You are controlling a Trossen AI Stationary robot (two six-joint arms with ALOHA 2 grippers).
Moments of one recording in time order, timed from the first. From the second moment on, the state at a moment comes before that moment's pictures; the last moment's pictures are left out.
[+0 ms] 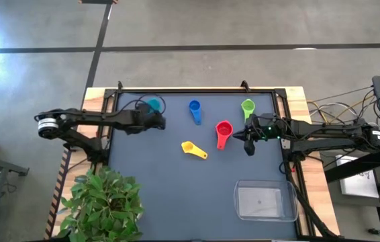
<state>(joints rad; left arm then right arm) 0.27 1.39 0.80 -0.58 -0.57 -1.06 -0.22 0.82 0.42 -0.12 -0.10 0.22</state>
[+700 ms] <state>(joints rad) 0.02 1.80 1.33 -0.41 -0.52 -0.84 -0.23 0.82 0.43 -0.12 0.13 0.23</state>
